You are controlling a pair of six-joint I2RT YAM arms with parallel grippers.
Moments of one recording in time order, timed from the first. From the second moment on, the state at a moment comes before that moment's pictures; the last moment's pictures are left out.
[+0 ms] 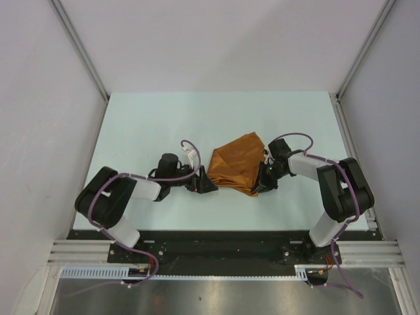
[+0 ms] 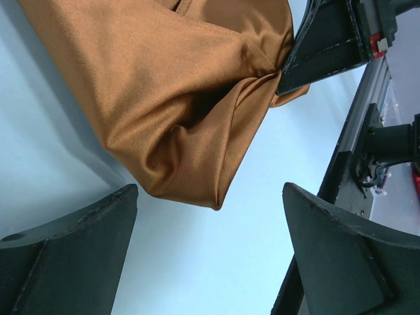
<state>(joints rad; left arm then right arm) -0.46 1.61 0.48 0.58 0.68 -0.47 0.33 1.68 0.86 -0.46 -0.46 0.51</state>
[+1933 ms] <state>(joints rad) -0.46 1.67 0.43 0.66 0.73 -0.77 0.85 1.35 0.81 -0.35 0.07 0.32</state>
